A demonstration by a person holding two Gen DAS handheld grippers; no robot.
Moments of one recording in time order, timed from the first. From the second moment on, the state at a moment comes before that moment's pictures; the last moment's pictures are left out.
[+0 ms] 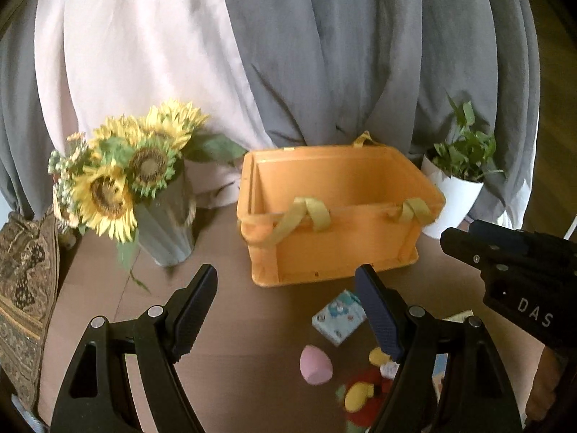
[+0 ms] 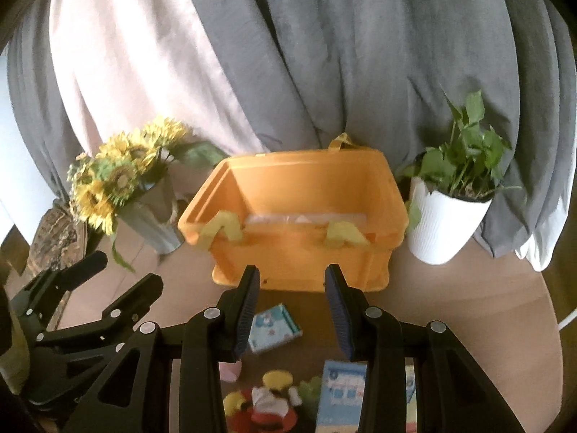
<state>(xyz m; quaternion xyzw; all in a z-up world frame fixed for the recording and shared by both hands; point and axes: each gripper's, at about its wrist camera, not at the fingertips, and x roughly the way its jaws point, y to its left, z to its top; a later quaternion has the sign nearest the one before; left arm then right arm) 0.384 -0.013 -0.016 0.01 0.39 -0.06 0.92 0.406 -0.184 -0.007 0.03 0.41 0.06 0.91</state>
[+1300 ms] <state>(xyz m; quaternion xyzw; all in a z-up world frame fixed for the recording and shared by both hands) 0.329 0.013 -0.068 0.07 0.41 -0.21 0.88 0.294 -0.149 -0.056 0.13 0.45 -0.05 0.88</state>
